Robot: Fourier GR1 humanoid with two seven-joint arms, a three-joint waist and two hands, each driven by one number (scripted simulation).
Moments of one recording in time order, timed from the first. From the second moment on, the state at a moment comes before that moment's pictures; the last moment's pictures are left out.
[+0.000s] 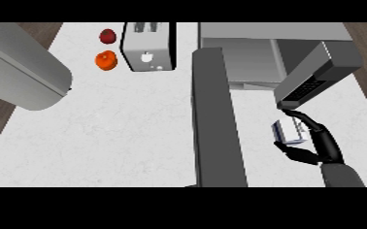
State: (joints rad) left arm 1.11 0.09 -0.07 -2.27 0.24 -0.25 -0.71; right arm -0.28 -0.28 -0.29 -0.60 0.37 0.12 -0.99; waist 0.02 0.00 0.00
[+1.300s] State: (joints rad) left arm 1.12 0.10 0.01 -2.26 0.32 -0.34 -0.70; right arm -0.51 -0.22 -0.32 -0.29 0.48 -0.20 -1.08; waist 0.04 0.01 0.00
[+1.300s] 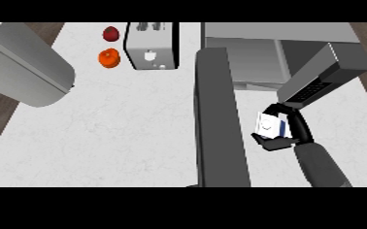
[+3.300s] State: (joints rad) left arm 0.89 0.13 0.18 -2.08 0.41 -0.41 -0.57; right arm -0.96 -0.19 -0.31 -0.27 0.49 -0.42 -0.62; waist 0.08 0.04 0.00
